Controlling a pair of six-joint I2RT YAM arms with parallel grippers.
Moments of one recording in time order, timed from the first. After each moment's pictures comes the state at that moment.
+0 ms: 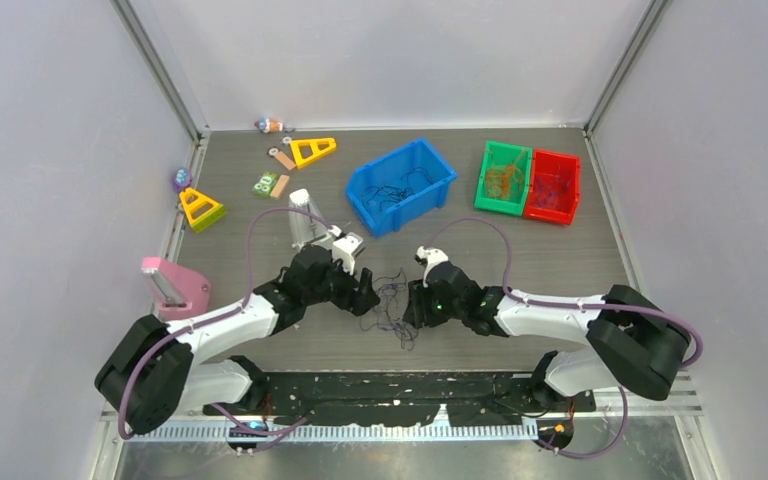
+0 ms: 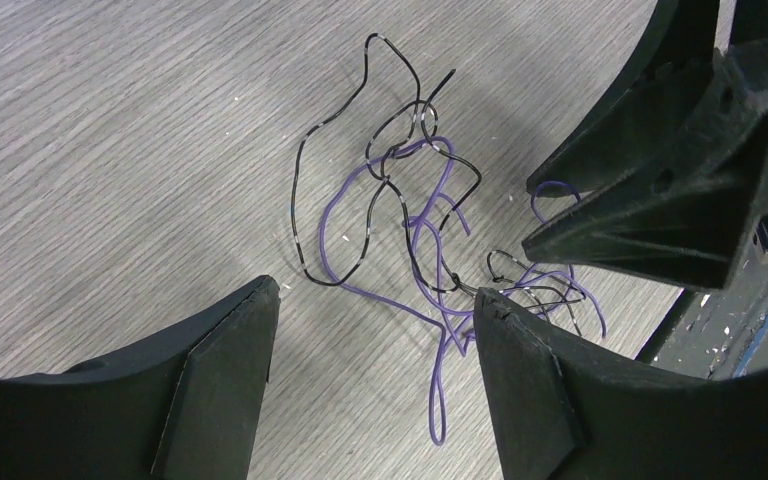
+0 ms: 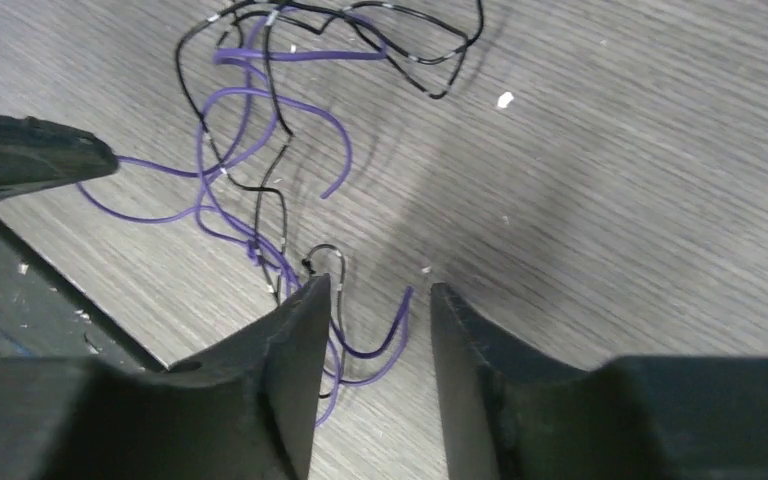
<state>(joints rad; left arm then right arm) -0.67 1.20 0.46 0.15 0.25 -0.24 0.90 1.34 0.51 0.07 -0.03 0.57</state>
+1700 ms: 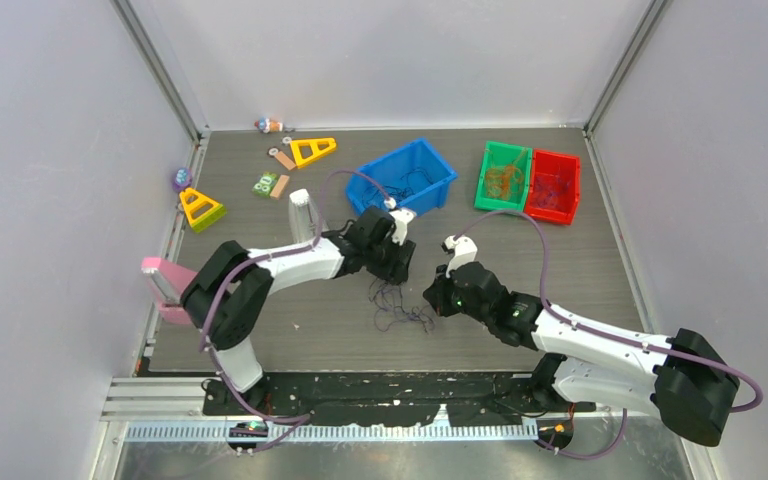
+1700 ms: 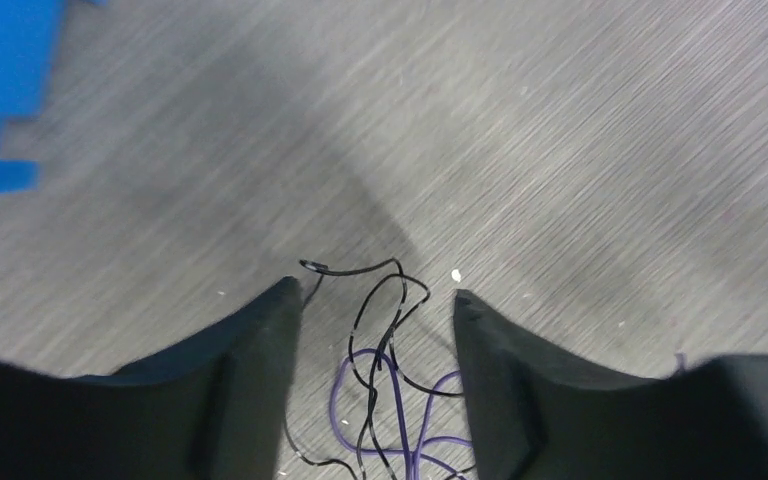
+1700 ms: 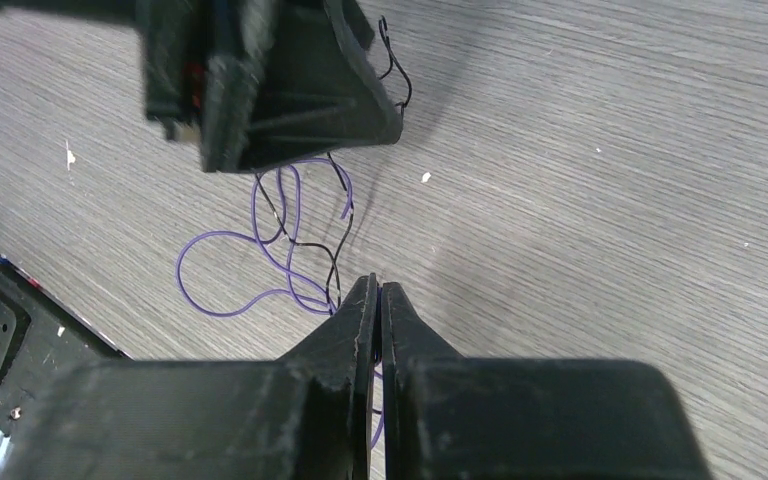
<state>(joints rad) -0.75 1.71 1.02 -0.12 0.15 -0.21 0.90 1.02 0.46 -0.02 0.18 0.55</state>
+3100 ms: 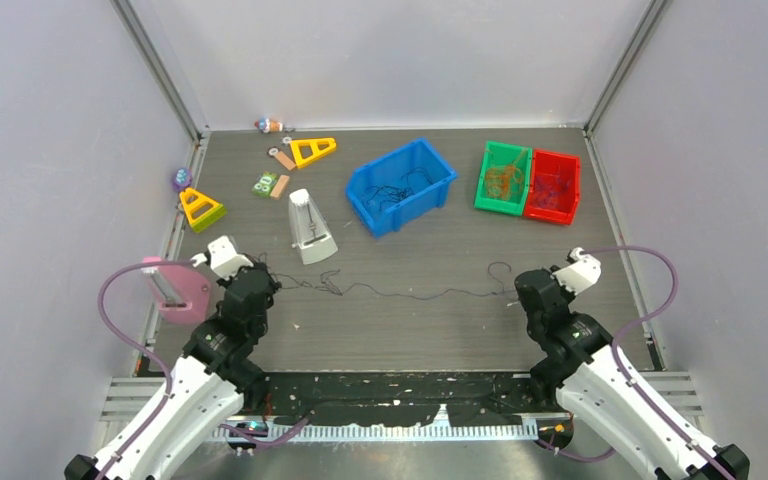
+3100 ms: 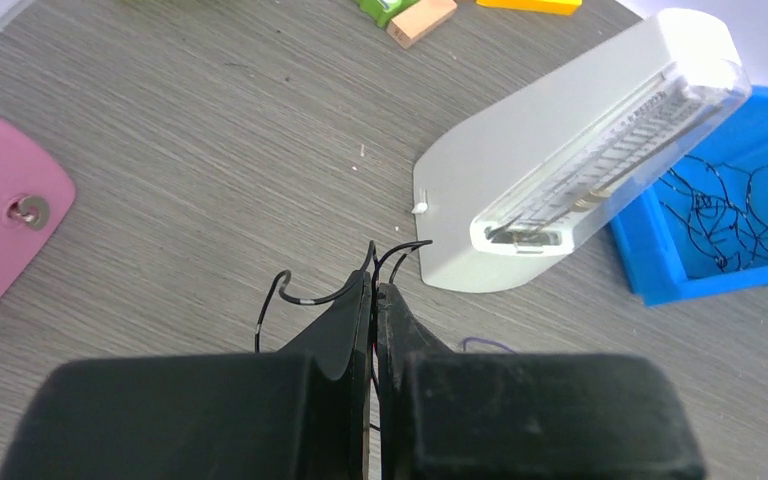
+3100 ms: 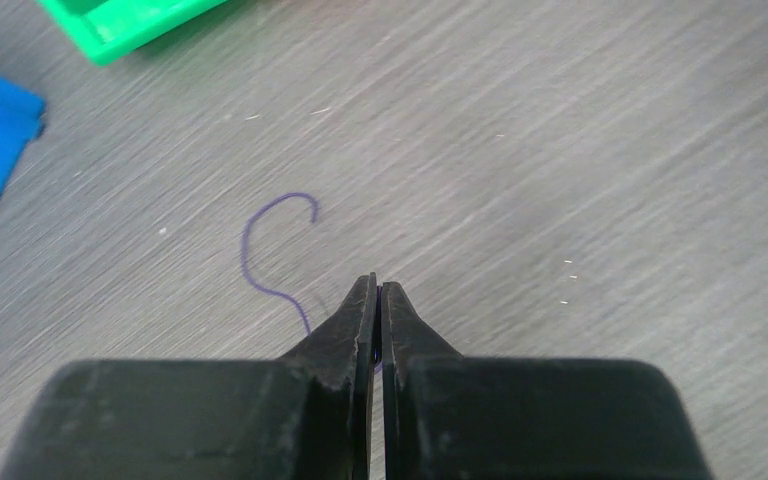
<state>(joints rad) -0.53 0.49 0.41 -0.36 -0.76 -0.67 0.52 0.54 0.39 -0.66 0.82 0.94</state>
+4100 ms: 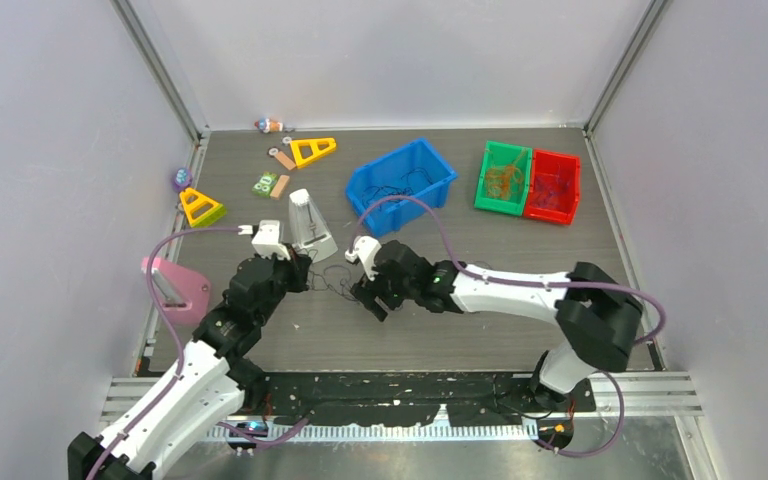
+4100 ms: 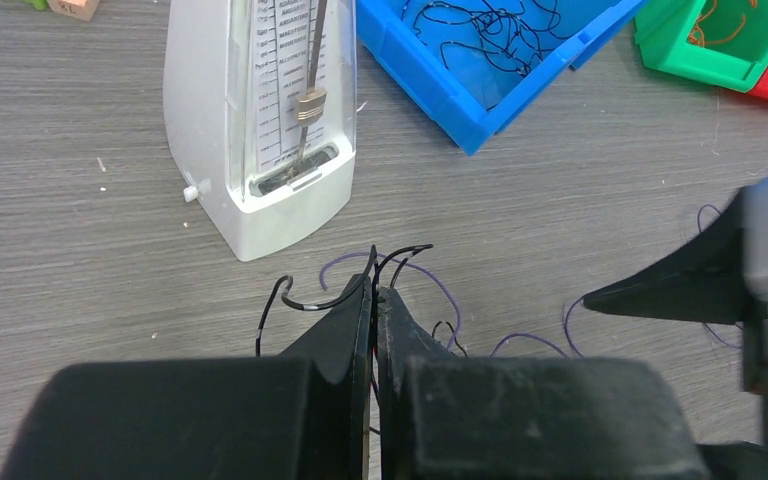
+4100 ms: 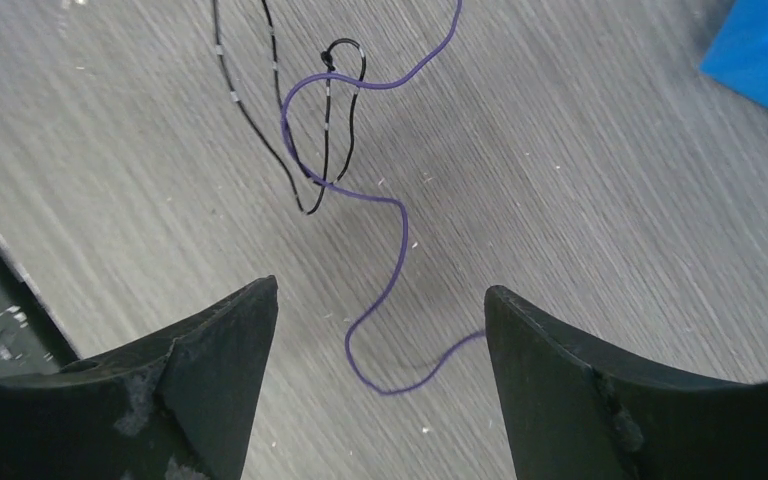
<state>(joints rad) -0.52 0.61 0.43 -0.13 -0.21 -0.37 1.03 1.53 0.93 -0.13 0.04 0.01</state>
